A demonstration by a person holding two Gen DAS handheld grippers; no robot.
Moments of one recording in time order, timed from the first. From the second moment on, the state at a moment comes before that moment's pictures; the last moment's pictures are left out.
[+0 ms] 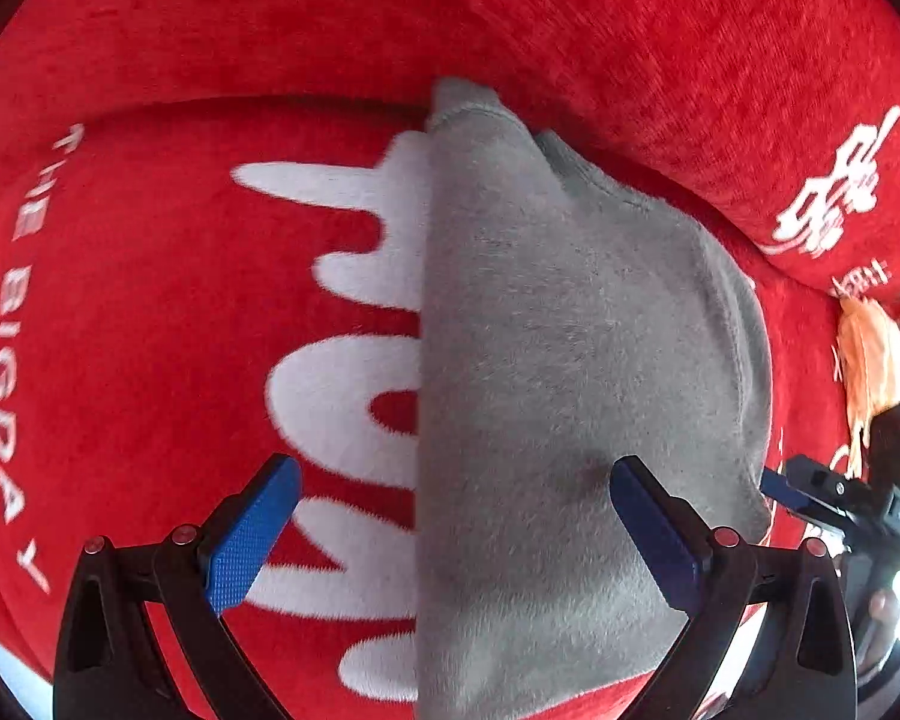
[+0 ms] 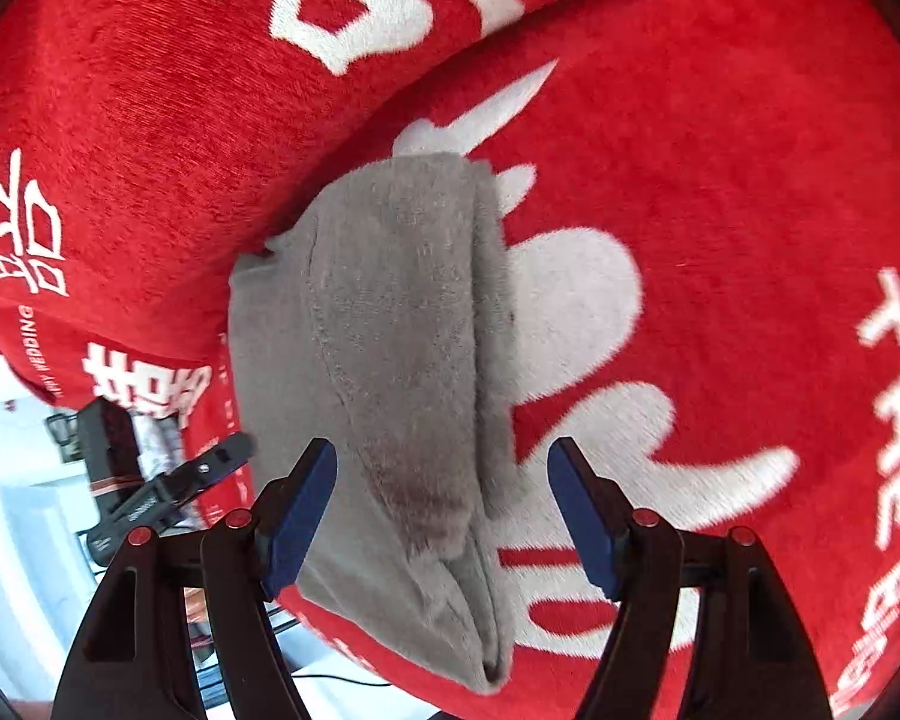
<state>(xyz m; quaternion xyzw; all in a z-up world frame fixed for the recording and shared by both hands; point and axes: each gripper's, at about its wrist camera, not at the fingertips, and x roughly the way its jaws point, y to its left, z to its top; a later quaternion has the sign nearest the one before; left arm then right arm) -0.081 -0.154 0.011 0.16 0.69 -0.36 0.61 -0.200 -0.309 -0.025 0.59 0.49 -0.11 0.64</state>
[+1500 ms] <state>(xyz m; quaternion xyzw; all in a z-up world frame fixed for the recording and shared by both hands) -0.095 -0.056 0.074 0.09 0.67 -0.43 0.59 -0.161 -0.169 -0.002 0.69 0.38 0.05 0.61</state>
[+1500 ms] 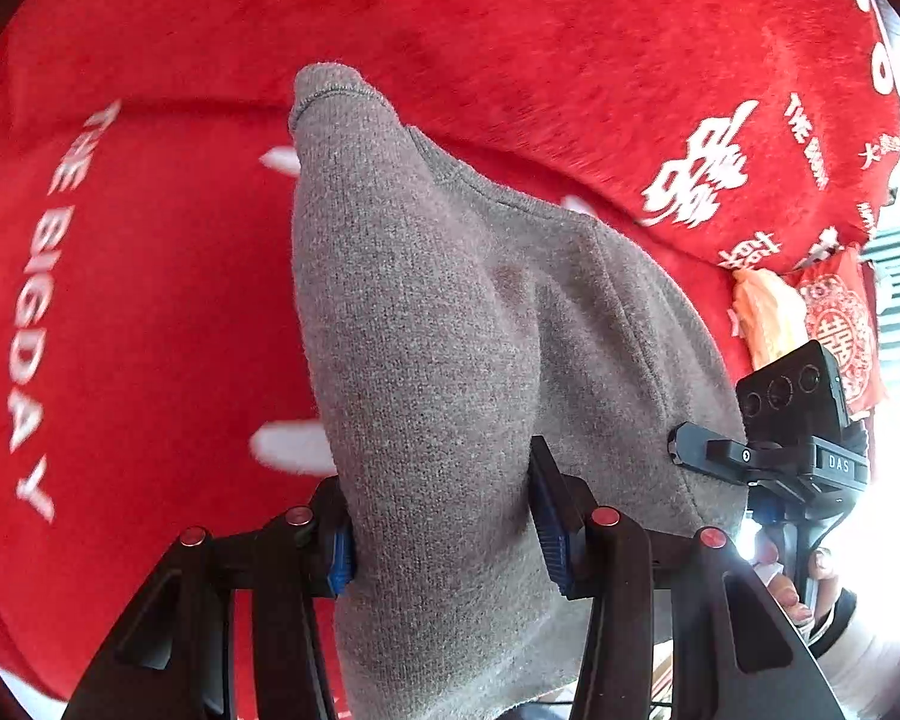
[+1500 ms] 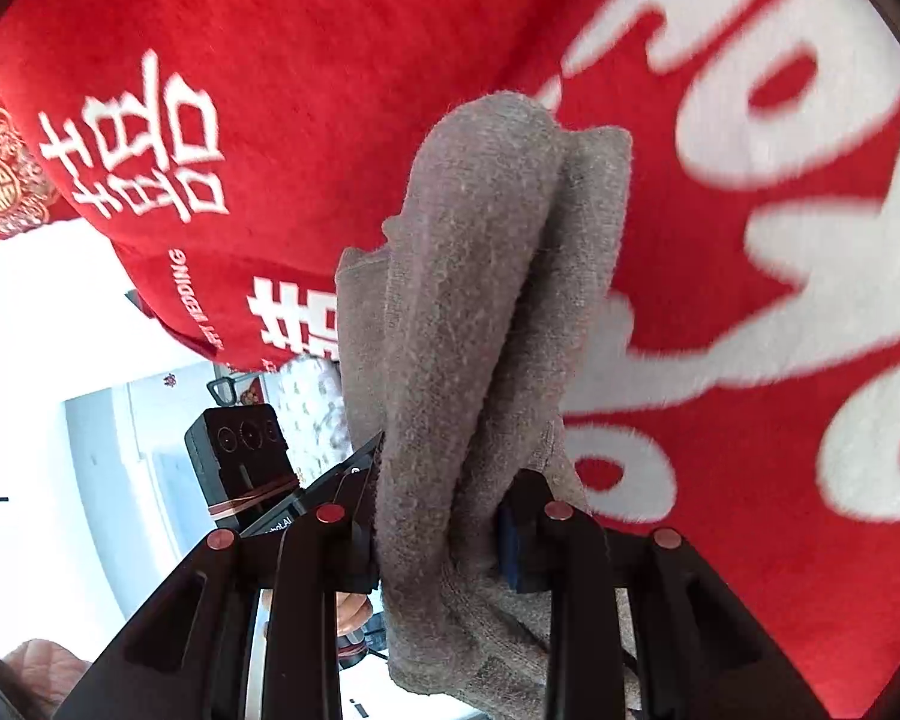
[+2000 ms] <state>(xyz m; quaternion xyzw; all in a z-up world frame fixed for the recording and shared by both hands) -0.070 0.017 0.071 0.09 0.64 -0.36 0.67 -0.153 -0.157 0.012 0.56 0.48 -0.07 0.67</state>
